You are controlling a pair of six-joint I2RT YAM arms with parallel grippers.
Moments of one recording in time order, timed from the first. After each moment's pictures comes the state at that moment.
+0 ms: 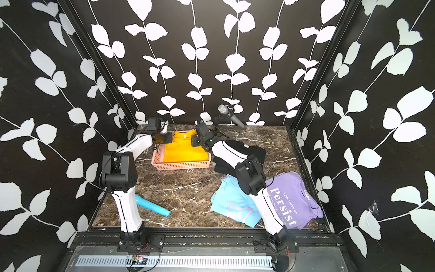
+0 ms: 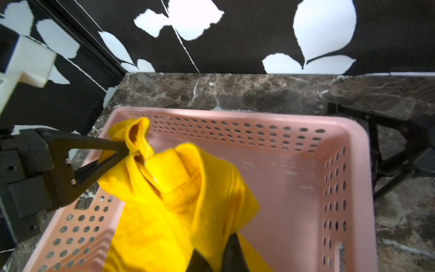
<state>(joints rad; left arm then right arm) -0.08 2.07 1.64 -0.41 0.11 -0.03 0.68 2.35 2.05 -0.27 0.00 0.44</state>
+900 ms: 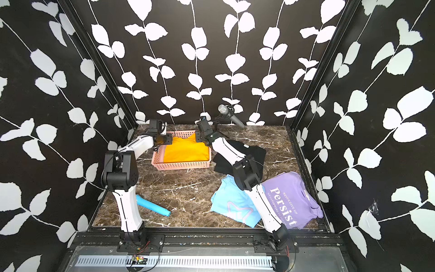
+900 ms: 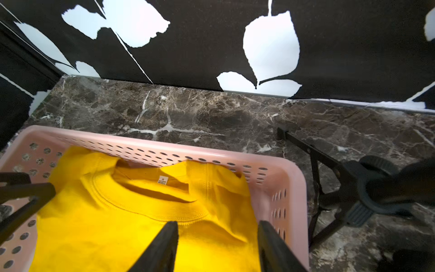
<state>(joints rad) -0.08 2.07 1.59 -0.36 0.01 -0.06 0.64 2.55 2.36 -0.43 0.10 0.33</state>
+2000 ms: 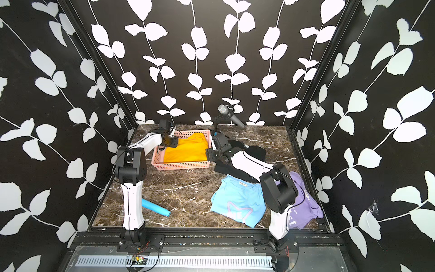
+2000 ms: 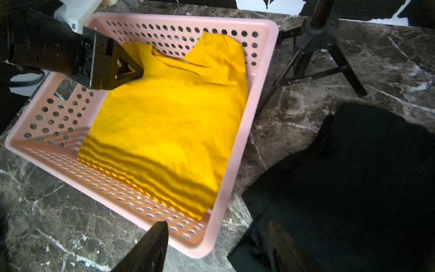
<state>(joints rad) -0.16 2.27 1.83 -0.58 -0.05 0.05 0.64 1.82 1.35 -0.27 -0.04 0.26</state>
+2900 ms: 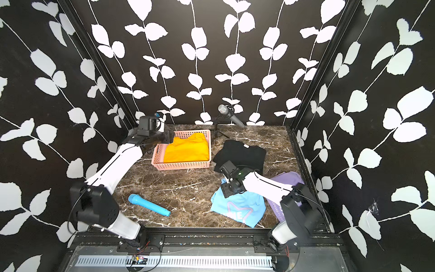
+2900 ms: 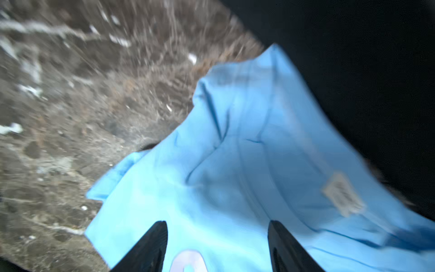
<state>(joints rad) -0.22 1.51 1.33 -0.42 0.08 -0.12 0.75 1.56 0.92 -0.65 -0.04 0.32</state>
